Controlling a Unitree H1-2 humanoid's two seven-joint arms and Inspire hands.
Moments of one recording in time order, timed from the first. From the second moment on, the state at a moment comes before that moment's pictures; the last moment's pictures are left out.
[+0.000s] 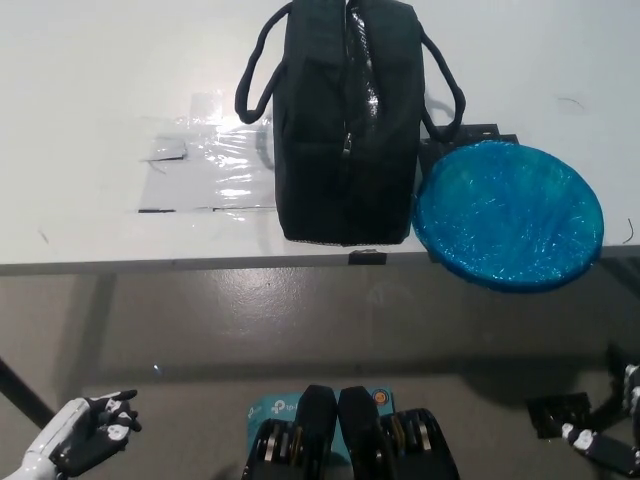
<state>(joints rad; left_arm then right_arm) 0.01 0.43 0.00 0.07 -0.05 0.26 -0.25 0.08 -0.22 -0.09 0.04 -0.09 -0.04 0.02</state>
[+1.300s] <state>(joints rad) 0.00 0.43 0.01 0.07 -0.05 0.27 -0.26 -0.22 -0.42 0.24 -0.30 -0.85 0.01 0.09</state>
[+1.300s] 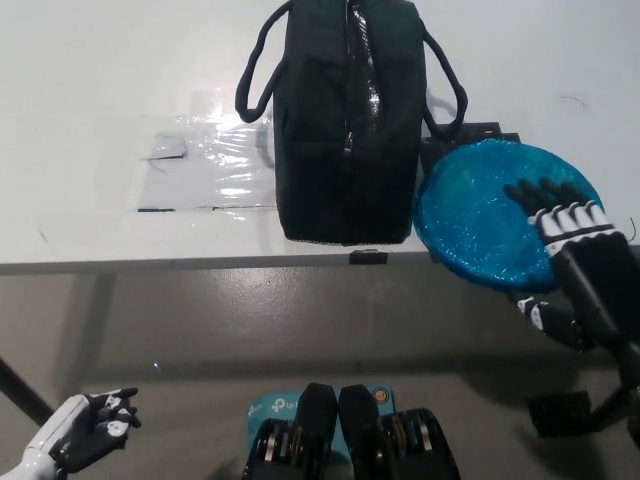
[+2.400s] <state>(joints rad) -0.02 0.43 0.01 0.06 -0.05 0.29 -0.27 -0.34 -0.39 0.29 0.00 -0.94 0.02 0.12</state>
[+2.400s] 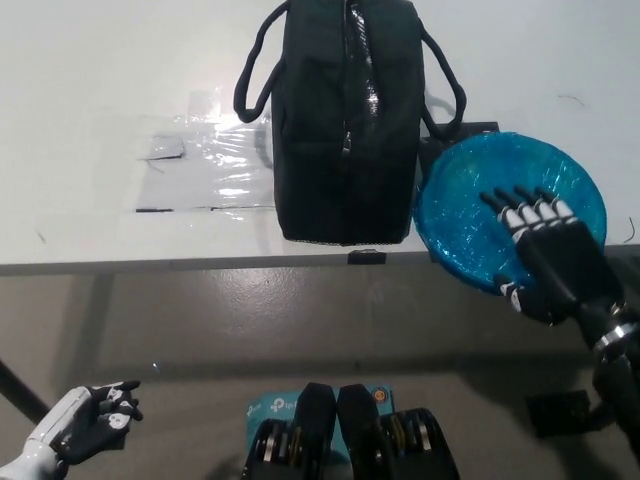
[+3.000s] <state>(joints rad) -0.02 0.44 0.01 0.05 -0.03 0.29 -0.28 -0.30 -0.36 0.36 -0.05 -0.95 0.01 0.14</state>
